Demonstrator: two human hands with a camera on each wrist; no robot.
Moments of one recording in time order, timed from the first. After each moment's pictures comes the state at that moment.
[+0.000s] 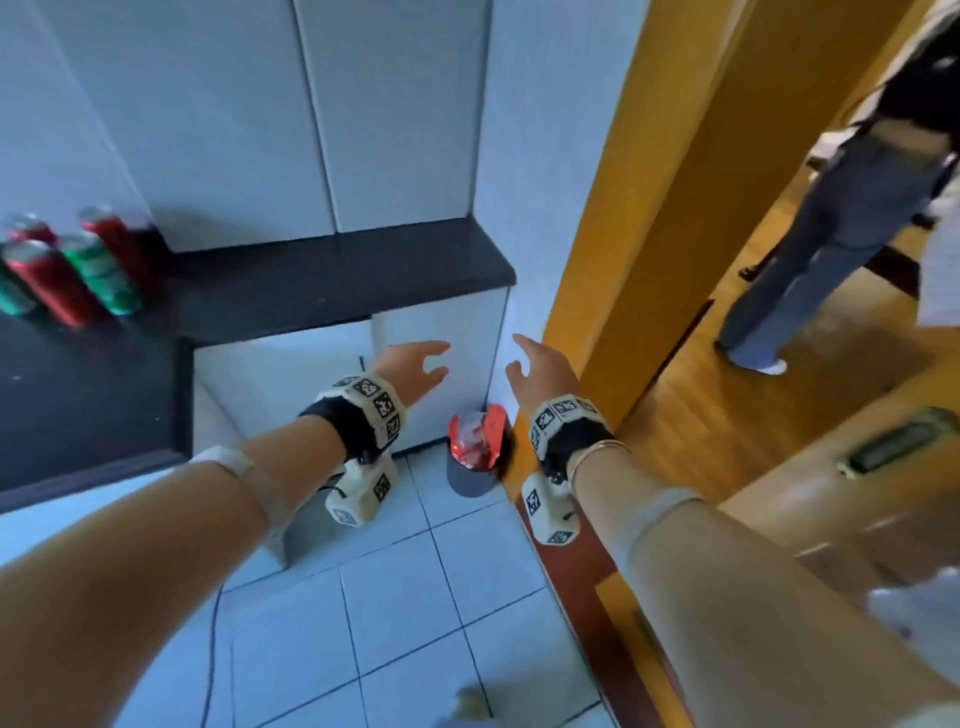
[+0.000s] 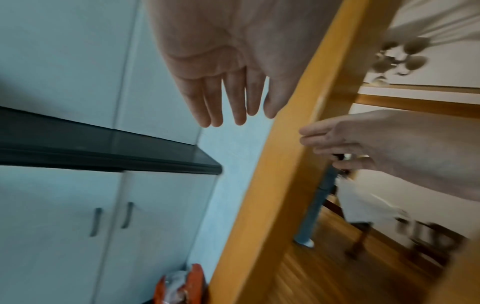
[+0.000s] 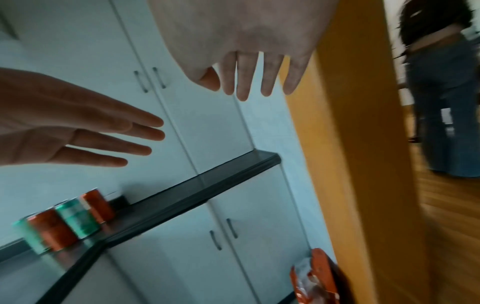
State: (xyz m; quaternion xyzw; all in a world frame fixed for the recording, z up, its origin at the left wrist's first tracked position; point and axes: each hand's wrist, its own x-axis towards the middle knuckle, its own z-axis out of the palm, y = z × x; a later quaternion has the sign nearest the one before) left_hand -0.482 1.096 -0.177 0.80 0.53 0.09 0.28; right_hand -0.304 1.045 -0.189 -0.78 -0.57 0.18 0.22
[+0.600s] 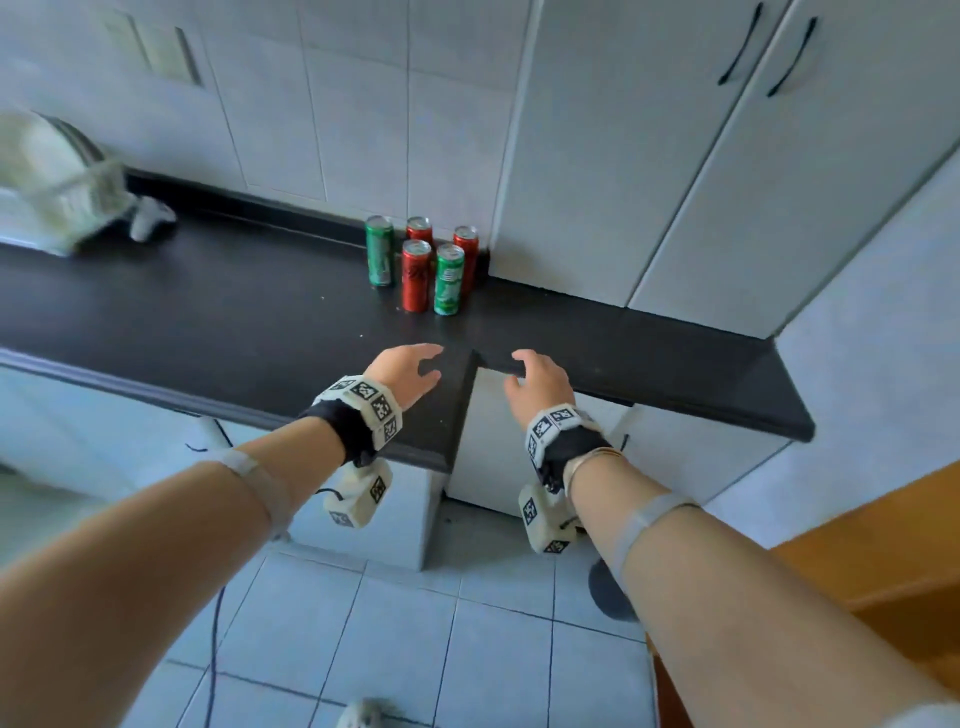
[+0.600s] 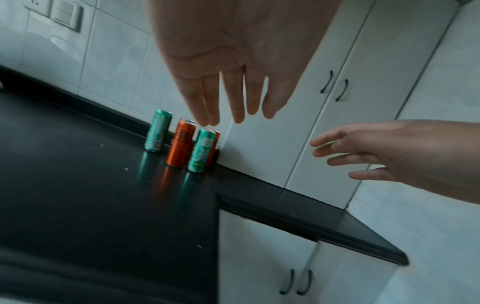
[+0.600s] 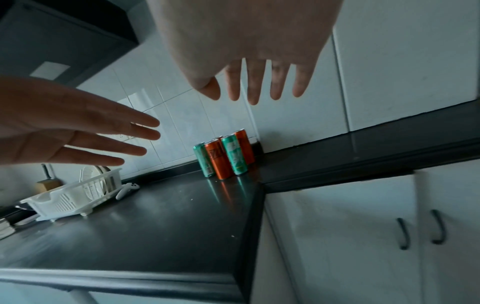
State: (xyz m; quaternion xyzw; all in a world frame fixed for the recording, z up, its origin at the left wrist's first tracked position) left_hand -0.848 1.154 -0.190 0.61 0.74 0.18 0.22; right_hand -0.662 1.205 -0.201 -0.59 -0.77 0.18 0.16
